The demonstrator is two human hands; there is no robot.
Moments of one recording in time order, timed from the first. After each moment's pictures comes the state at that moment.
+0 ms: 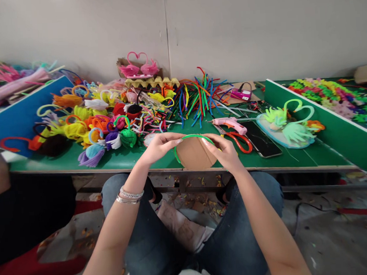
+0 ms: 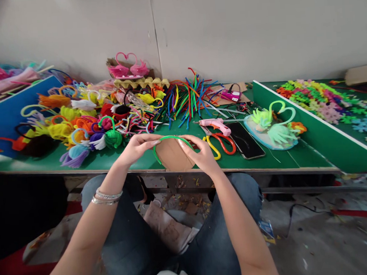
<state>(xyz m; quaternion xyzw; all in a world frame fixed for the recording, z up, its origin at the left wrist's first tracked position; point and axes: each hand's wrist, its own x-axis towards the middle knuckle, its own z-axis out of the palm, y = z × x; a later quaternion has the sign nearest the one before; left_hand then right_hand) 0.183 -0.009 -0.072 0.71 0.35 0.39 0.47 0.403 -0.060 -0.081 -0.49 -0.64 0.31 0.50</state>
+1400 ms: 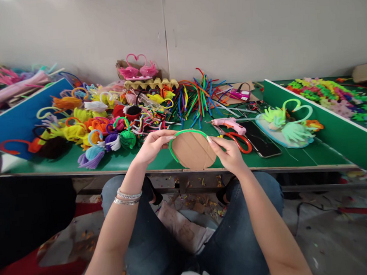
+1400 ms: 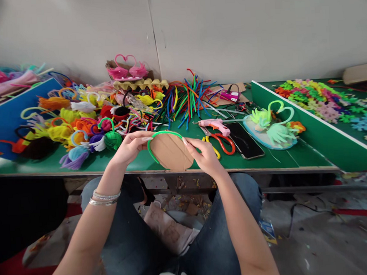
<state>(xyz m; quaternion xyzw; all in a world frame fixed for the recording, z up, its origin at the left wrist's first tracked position) 0.173 -0.005 -0.073 0.58 0.38 0.44 0.57 0.416 -0.059 -0.086 -0.43 -0.71 0.21 0.51</state>
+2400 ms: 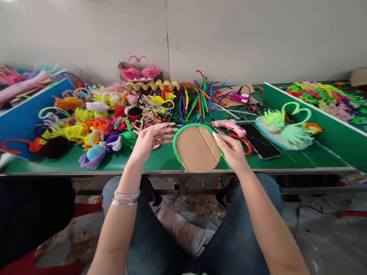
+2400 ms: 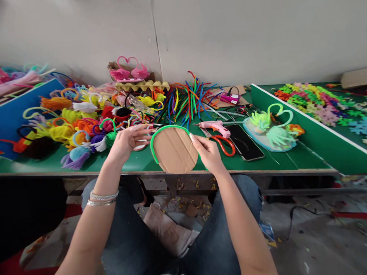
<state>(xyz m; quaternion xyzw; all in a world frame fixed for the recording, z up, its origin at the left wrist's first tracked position) 0.166 -0.005 -0.057 0.53 0.38 0.49 0.57 0.418 -0.054 -0.087 -0.51 -0.59 0.28 0.56</state>
